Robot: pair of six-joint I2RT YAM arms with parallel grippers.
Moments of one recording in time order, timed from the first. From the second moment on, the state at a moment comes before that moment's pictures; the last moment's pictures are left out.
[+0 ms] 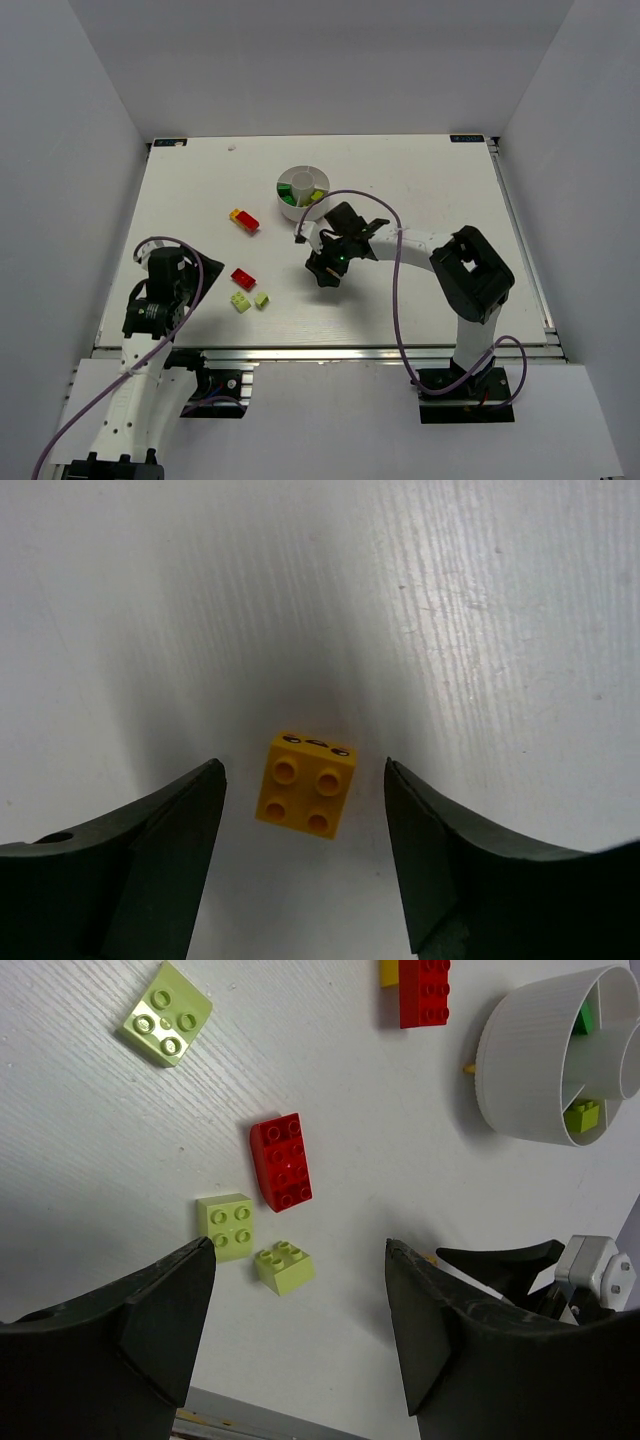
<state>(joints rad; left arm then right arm) -0.06 0.61 0.62 -0.73 -0.07 -0.95 0.77 1.87 1.18 -0.32 -0.43 -0.45</state>
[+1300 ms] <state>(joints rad) -0.06 0.57 0.60 -0.74 -0.07 -0.97 0.63 1.77 1.42 -0.14 -0.46 -0.20</state>
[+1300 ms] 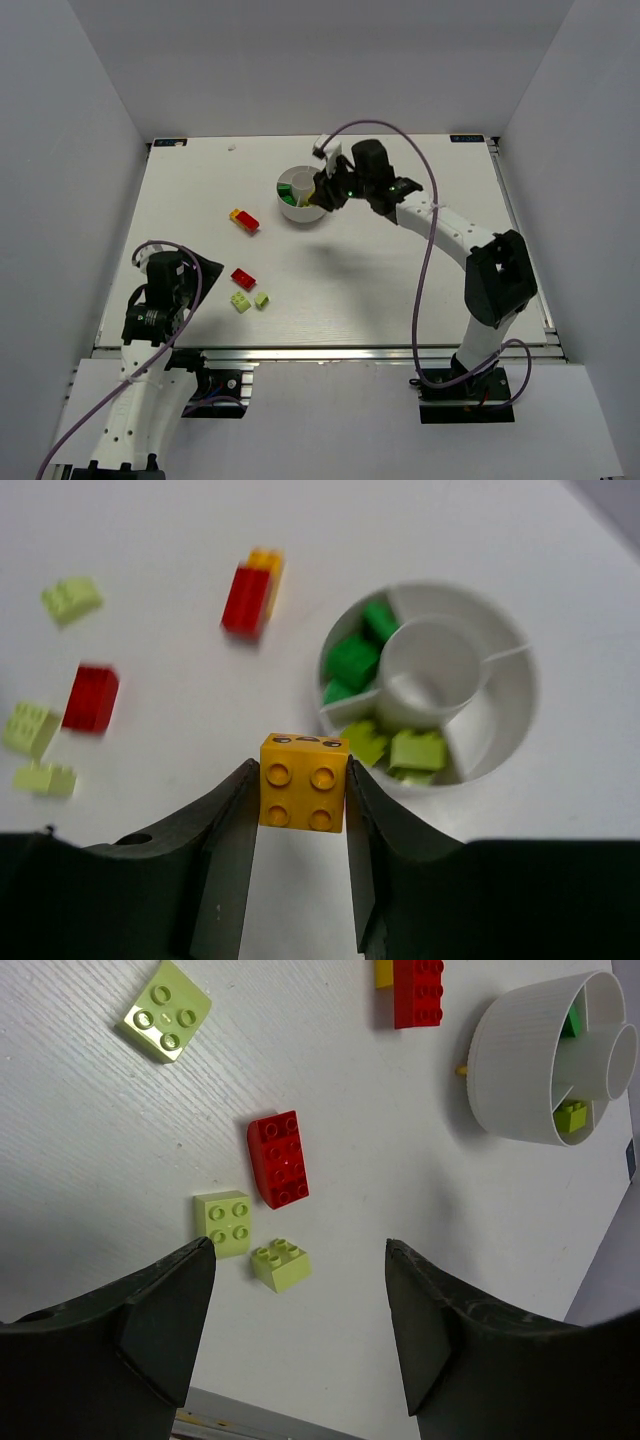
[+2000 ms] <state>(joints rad) -0.06 0.56 0.58 -0.73 -0.07 -0.99 0.60 2.13 1.82 -0.05 -0.36 -0.04</state>
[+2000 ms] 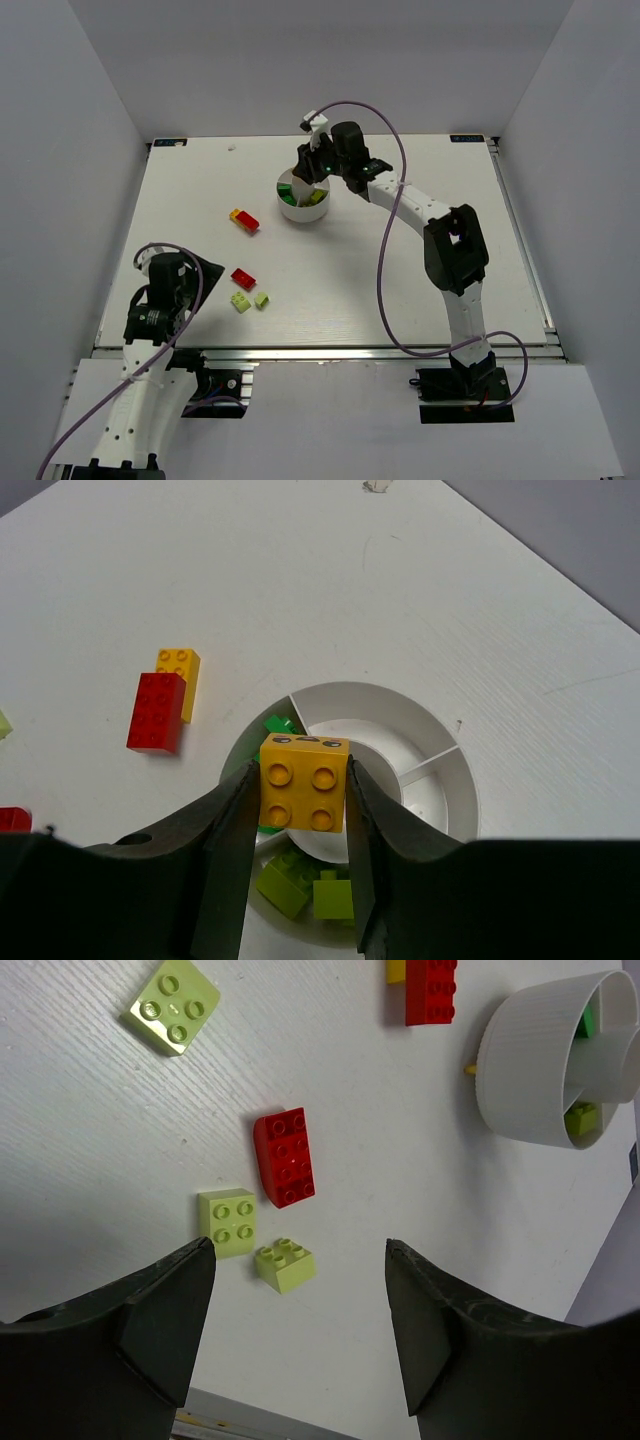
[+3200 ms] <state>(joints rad) -0.06 0.58 0.58 -0.72 -0.07 -0.99 0.59 1.91 1.54 -0.08 -0.84 -0.43</state>
